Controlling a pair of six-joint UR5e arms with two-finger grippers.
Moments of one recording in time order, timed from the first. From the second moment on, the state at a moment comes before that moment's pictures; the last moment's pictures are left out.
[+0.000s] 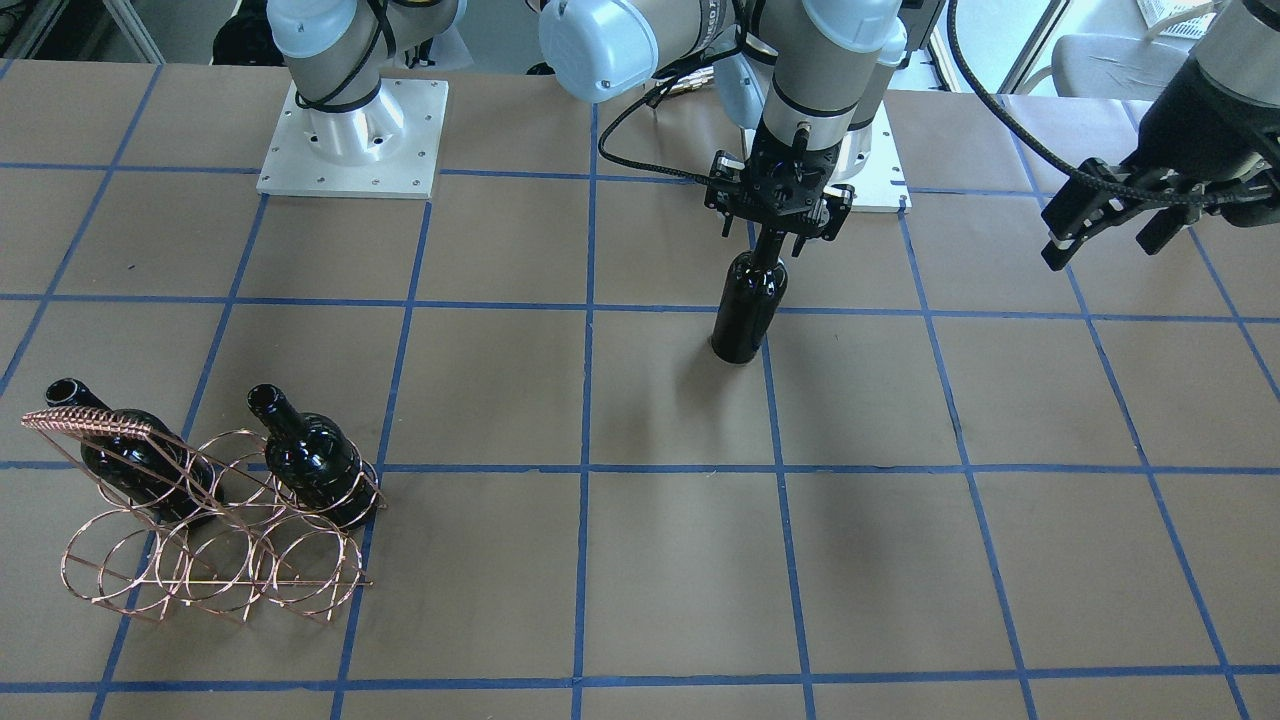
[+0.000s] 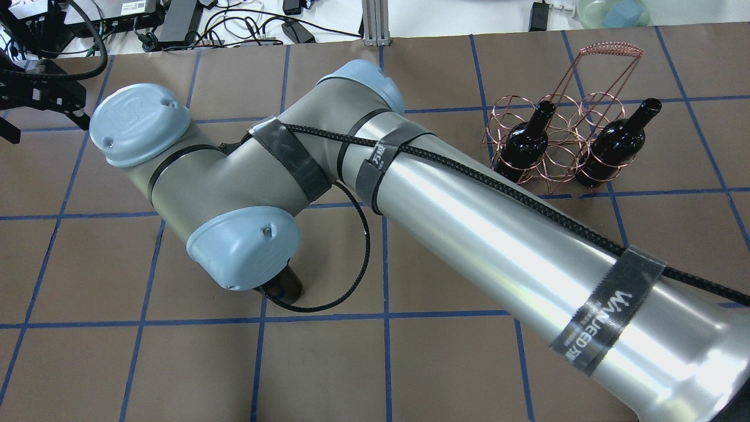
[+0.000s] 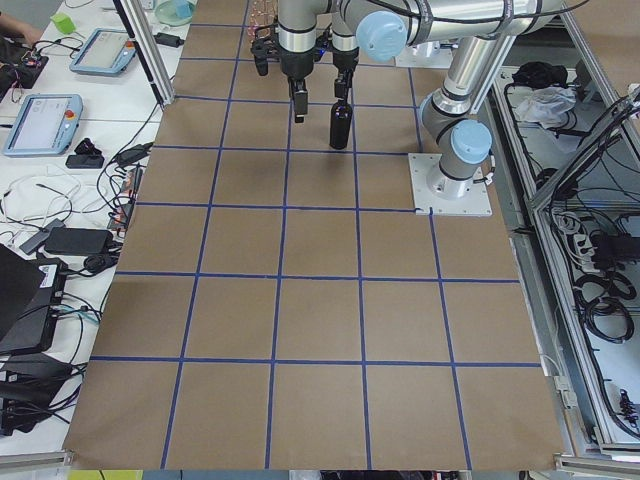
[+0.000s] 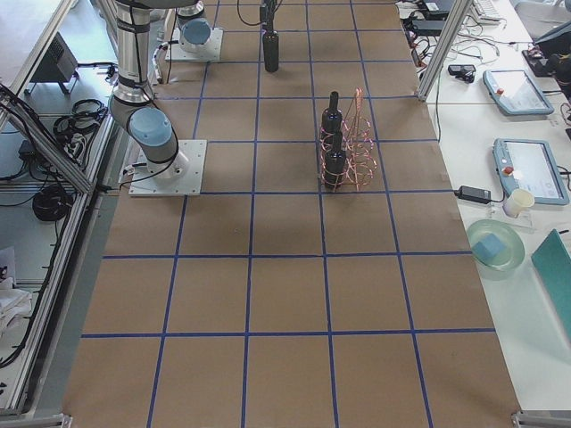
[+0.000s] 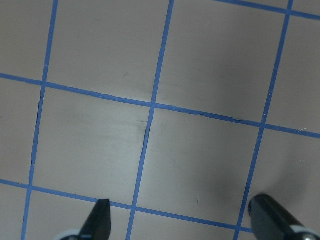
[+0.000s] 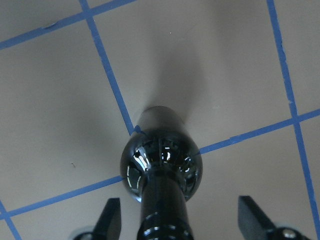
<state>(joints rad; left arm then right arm) -1.21 -1.53 -1.53 -1.59 1.59 0.16 2.34 -1.14 1.32 -1.72 -1.52 1.09</state>
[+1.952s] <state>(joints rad) -1.39 -1.53 -1.54 -1.57 1.59 -0.02 1.73 -1.51 1.34 -1.31 -1.57 0.15</state>
